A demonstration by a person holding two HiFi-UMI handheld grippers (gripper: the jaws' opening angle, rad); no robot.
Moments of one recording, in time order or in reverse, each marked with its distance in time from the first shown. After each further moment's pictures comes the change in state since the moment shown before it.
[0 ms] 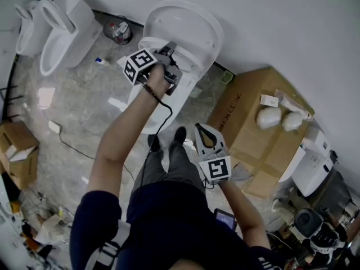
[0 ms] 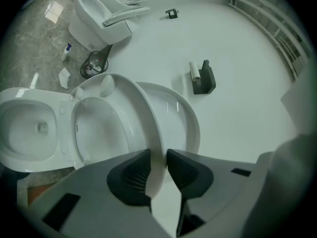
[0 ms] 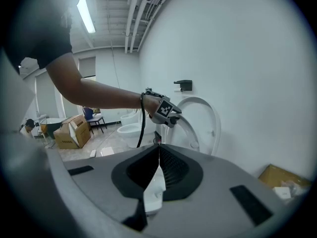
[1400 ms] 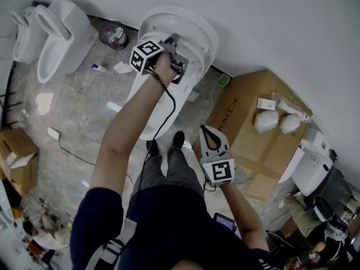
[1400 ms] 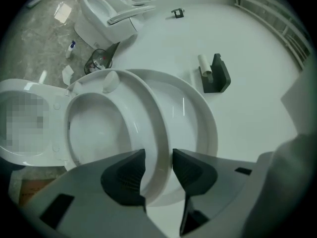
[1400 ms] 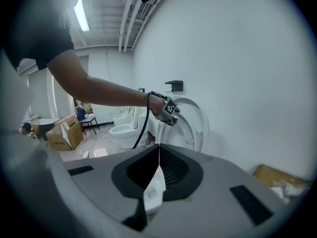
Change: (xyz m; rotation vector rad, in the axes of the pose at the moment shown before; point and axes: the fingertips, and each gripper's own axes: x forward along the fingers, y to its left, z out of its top) left arm 0.070 -0.011 0.012 -0.067 -0.041 0.066; right arm 0.001 -0.040 0.007 0.024 0.000 -0.076
